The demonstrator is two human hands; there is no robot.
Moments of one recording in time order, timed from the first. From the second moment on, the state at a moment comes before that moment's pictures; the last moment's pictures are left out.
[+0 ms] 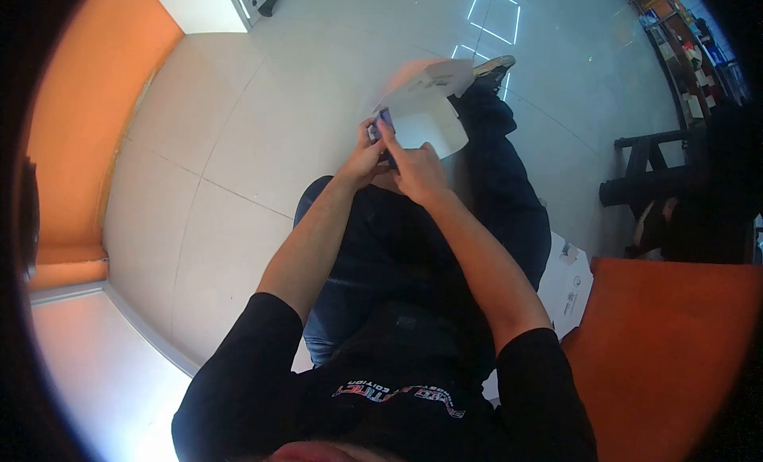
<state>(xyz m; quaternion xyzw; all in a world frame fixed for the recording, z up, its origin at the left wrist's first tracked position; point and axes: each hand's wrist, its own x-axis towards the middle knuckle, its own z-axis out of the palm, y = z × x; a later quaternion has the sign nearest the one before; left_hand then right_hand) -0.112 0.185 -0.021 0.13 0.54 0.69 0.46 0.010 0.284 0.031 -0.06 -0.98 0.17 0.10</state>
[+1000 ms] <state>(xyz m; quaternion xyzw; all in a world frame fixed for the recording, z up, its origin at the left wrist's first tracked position) -0.128 0.176 -0.016 0.17 0.35 0.81 0.44 0.011 0.322 0.061 -0.17 -0.73 0.66 0.08</state>
